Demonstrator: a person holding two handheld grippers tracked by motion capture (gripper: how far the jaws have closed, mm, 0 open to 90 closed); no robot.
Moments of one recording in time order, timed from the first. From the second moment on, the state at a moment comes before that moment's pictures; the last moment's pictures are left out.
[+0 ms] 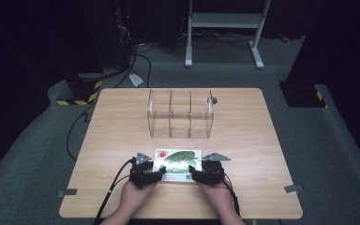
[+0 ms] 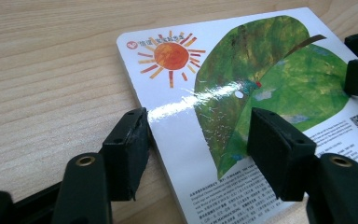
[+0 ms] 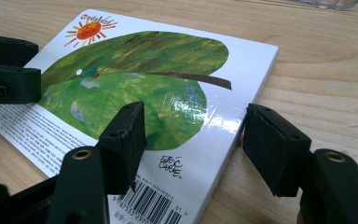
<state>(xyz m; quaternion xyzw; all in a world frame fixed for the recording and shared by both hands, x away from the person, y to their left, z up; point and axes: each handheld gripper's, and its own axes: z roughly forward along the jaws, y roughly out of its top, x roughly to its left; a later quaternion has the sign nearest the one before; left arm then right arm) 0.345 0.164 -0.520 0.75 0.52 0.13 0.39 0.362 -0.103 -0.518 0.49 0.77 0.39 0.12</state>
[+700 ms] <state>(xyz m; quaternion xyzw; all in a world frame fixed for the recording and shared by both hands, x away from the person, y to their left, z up) 0.317 0.174 -0.522 0.74 0.50 0.11 0.44 0.321 -0.111 -0.517 0.45 0.80 0.39 0.12</state>
